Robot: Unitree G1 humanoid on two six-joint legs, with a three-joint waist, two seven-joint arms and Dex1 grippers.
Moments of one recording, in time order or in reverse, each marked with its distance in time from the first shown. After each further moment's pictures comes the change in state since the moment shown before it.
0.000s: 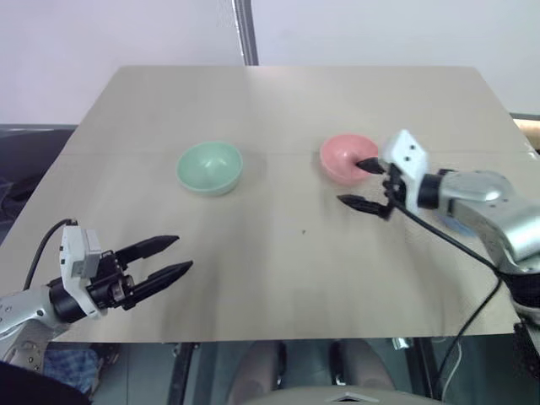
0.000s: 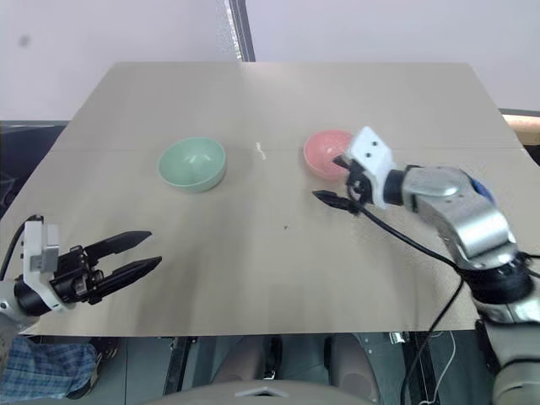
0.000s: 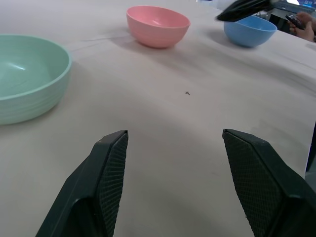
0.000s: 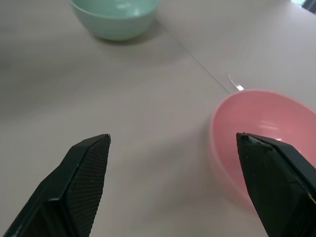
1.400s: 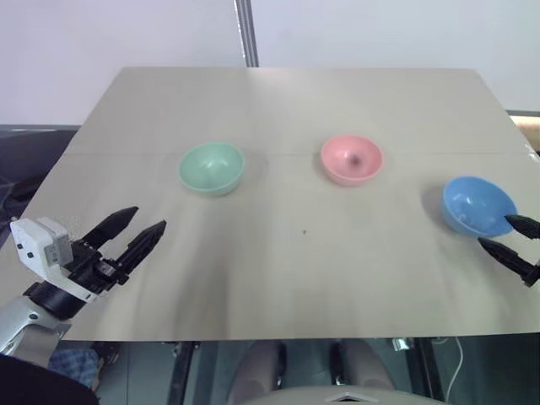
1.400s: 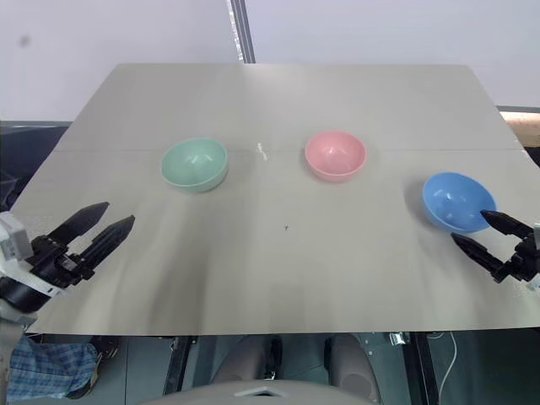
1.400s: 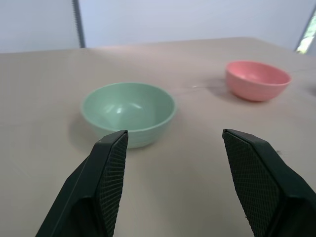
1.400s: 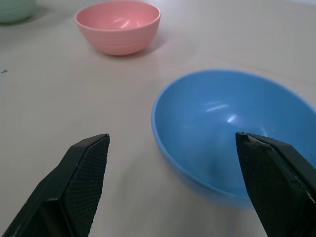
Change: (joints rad) left arm 0.053 -0.167 0.119 -0.197 -0.109 0.045 0.418; right arm 0.835 -0.135 -0.817 0.293 0.246 -0.568 0.394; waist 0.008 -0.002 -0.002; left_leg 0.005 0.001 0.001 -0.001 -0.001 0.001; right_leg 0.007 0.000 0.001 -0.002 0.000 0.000
